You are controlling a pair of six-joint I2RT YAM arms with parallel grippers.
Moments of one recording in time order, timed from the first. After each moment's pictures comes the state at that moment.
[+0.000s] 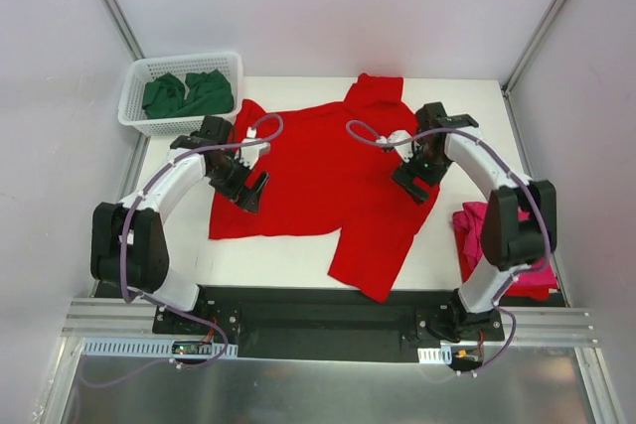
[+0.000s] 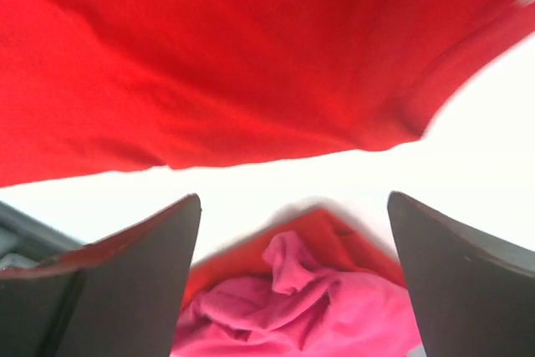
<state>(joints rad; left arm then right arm) -0.18 1.52 1.08 -0.87 0.41 0.41 0.25 1.74 1.38 -1.07 -0.08 -0.74</state>
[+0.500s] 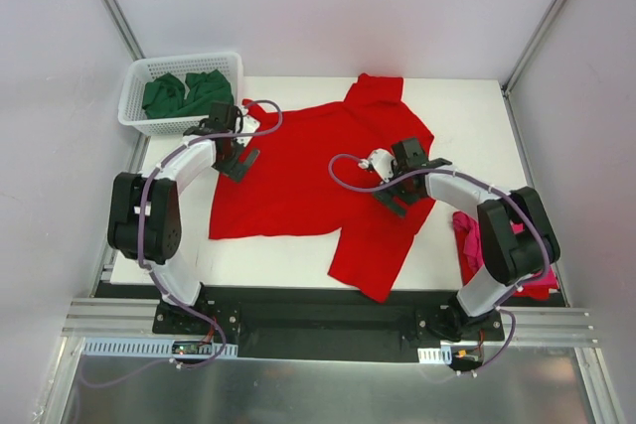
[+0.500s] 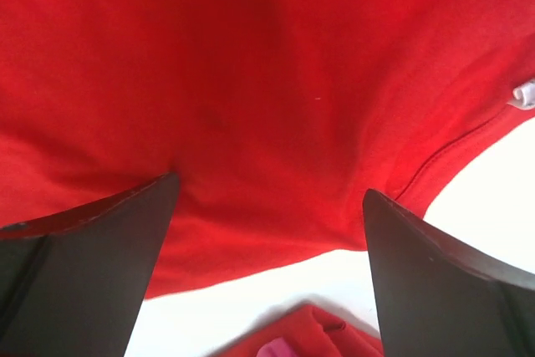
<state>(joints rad) -0.18 1.70 1.19 -0.56 -0.13 0.42 0.42 1.64 0.97 -0.46 0.07 -0.60</state>
